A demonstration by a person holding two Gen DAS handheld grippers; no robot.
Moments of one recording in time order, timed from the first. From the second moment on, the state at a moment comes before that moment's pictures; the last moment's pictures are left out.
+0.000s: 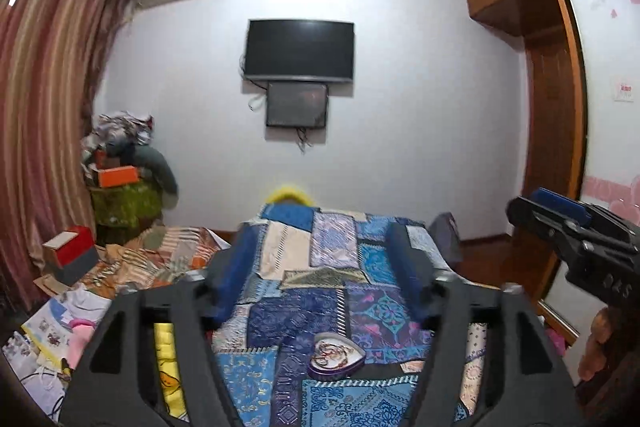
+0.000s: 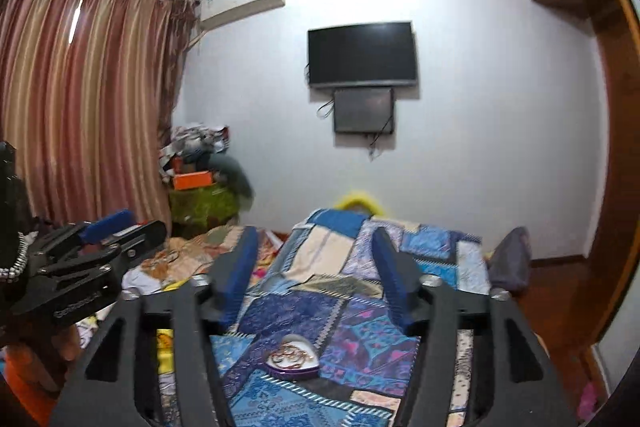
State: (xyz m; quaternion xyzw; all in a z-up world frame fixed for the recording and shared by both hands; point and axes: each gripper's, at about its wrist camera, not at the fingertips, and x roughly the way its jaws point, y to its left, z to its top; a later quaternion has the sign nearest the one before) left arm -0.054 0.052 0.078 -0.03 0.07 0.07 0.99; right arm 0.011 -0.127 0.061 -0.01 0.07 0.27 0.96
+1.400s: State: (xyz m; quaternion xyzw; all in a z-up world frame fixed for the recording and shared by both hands) left arm -0.071 0.040 0.066 -0.01 0.07 0.11 0.99; right arm -0.012 -0.130 0.051 -0.02 0.07 0.23 0.97
